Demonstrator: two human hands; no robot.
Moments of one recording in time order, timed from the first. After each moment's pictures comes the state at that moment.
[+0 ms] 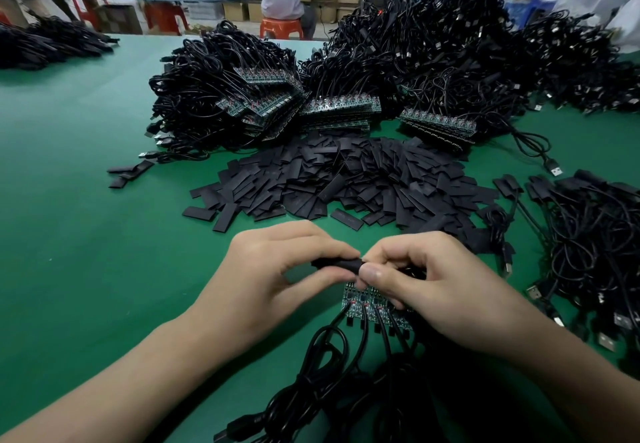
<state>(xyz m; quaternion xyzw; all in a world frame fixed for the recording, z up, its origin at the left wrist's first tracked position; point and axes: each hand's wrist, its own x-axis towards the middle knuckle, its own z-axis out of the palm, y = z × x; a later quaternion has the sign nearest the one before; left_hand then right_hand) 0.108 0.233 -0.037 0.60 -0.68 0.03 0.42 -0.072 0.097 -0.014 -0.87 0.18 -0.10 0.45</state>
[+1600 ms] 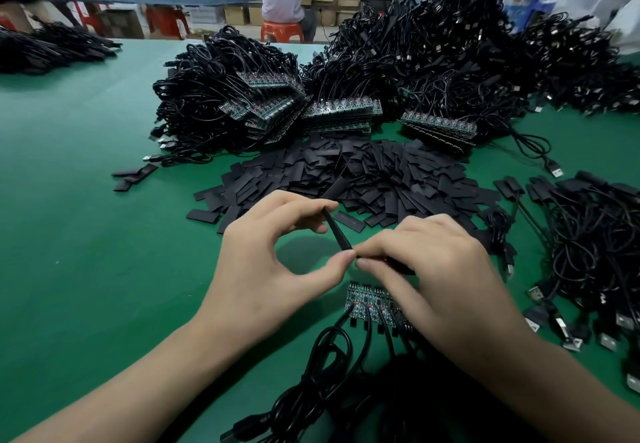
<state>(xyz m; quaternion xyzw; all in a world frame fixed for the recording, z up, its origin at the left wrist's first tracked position) 0.103 0.228 -0.035 0.66 -0.54 -0.01 0.53 -0.068 0.108 -0.024 -0.94 0.12 -0.31 0.09</state>
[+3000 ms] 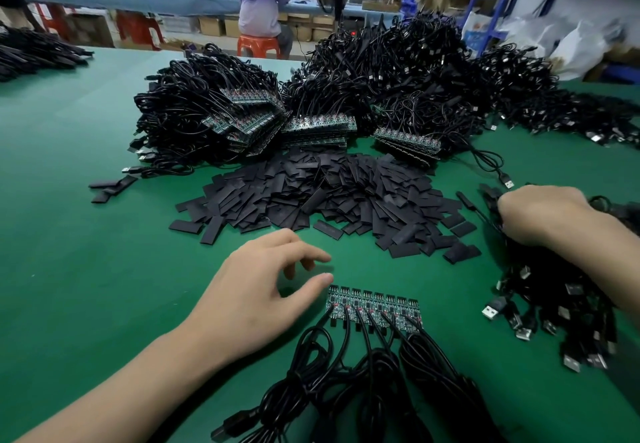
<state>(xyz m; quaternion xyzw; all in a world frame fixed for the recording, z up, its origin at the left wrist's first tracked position) 0.103 0.236 -0.040 0.71 -0.60 -0.05 0.36 -0.113 -0.039 0.027 -0.78 0.54 0.27 -0.18</state>
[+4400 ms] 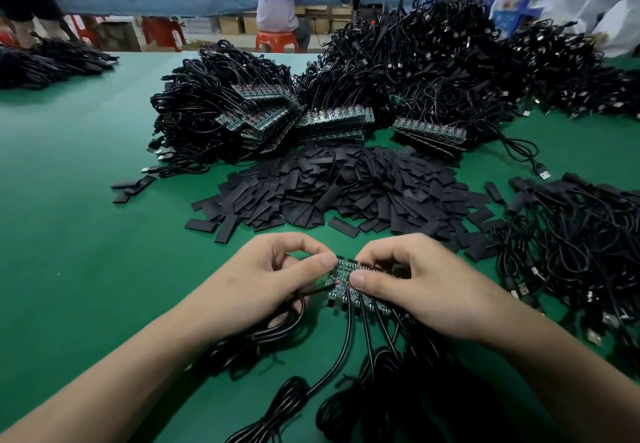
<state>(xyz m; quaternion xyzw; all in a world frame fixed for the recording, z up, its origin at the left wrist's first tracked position) 0.116 0.235 -0.026 0.64 -0.44 -0.43 0.47 -0.064 0.092 -0.014 -0.88 0.22 -0.07 0.41</state>
